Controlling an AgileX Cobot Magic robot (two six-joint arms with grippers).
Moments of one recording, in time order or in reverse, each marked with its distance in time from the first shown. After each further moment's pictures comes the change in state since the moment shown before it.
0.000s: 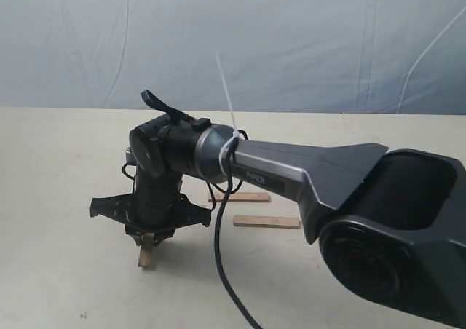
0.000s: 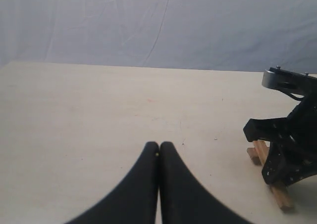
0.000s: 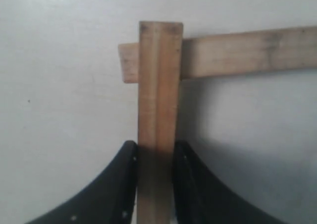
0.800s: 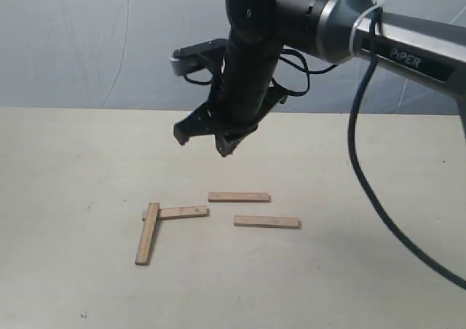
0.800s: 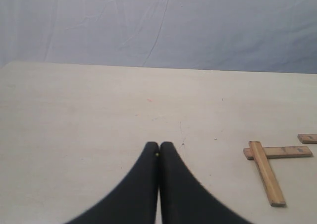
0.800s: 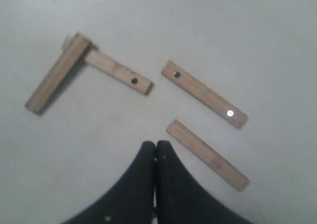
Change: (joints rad) left arm 0.000 0.000 0.000 0.000 0.000 0.000; right arm -0.198 -0.344 0.075 -0.046 0.238 -0.739
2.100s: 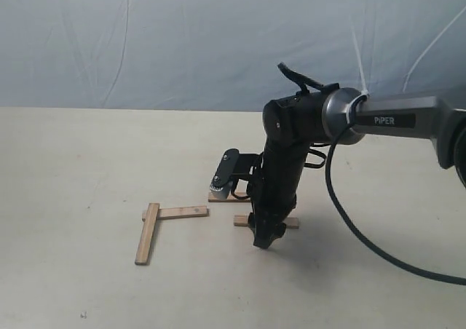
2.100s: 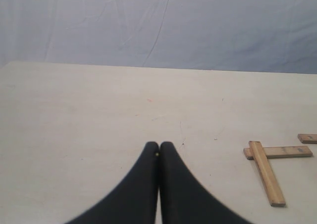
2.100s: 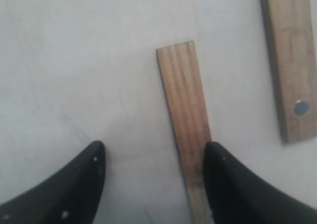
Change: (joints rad) left arm 0.000 0.000 0.000 0.000 0.000 0.000; right arm -0.110 0.094 0.427 0.054 -0.300 -0.813
